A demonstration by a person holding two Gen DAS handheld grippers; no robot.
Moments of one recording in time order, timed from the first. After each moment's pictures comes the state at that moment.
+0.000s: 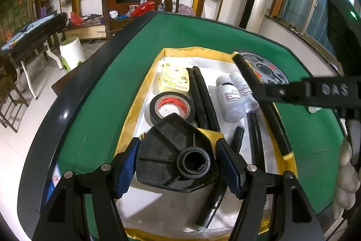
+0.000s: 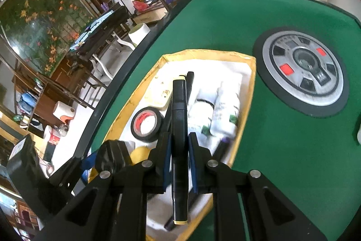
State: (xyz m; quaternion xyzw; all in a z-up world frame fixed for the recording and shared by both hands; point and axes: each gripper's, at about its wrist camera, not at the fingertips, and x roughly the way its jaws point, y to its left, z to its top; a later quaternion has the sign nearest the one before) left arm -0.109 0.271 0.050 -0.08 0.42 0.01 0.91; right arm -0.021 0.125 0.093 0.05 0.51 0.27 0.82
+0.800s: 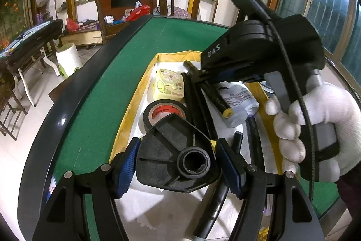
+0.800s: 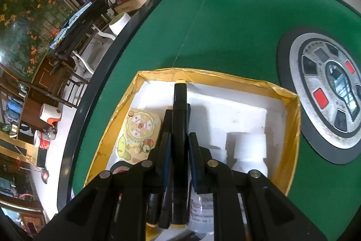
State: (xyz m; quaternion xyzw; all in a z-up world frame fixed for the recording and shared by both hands) left arm -0.106 0.265 0.050 -0.07 0.40 -0.01 0.91; right arm 0.067 0.184 0.048 0.04 0.57 0.22 0.79
